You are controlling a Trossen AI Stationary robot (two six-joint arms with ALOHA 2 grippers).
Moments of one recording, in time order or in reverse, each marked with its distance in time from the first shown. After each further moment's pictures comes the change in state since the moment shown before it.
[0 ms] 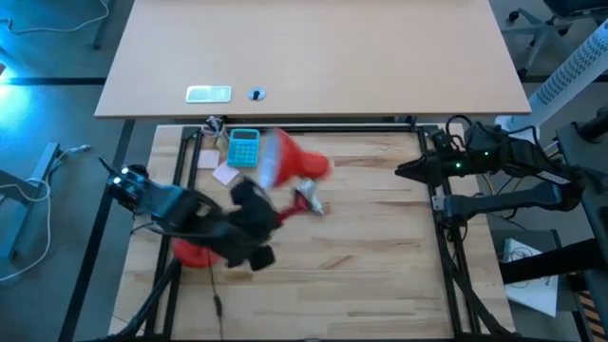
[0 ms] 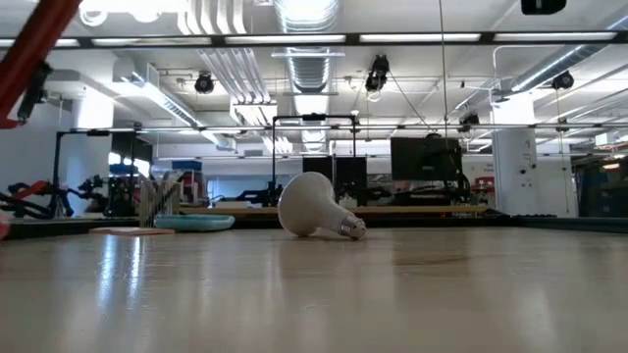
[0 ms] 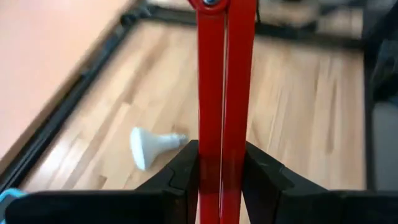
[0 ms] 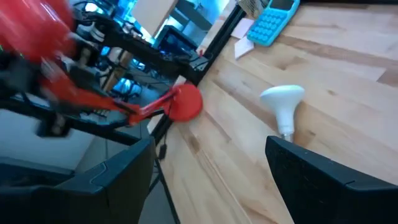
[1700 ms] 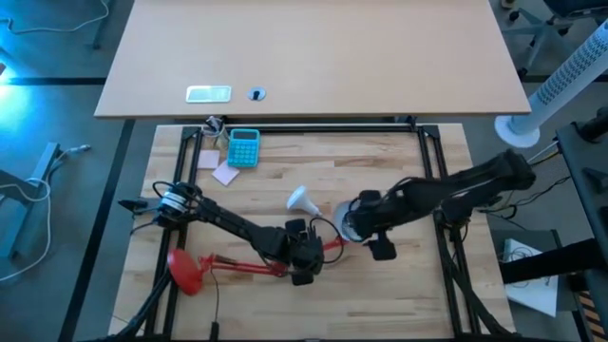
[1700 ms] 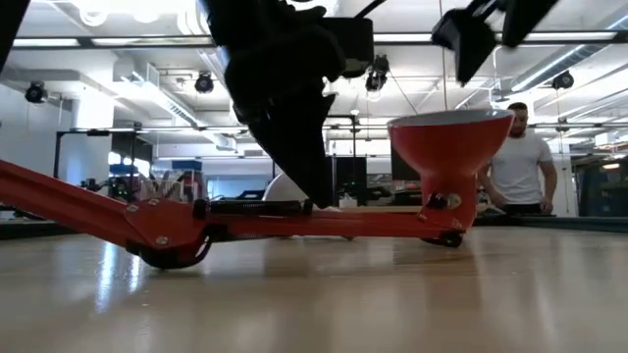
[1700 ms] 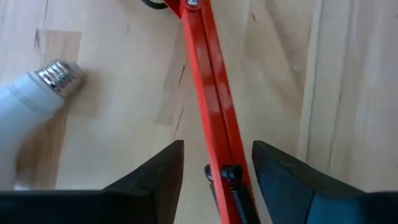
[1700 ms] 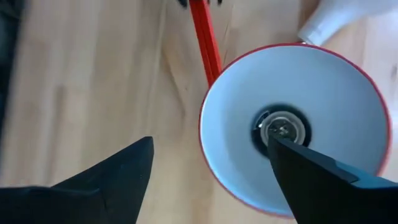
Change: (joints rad) left arm 0.167 0.386 -0.484 0.584 0.323 0.159; right arm 0.373 0.673 0.081 -0.174 0.043 -0.813
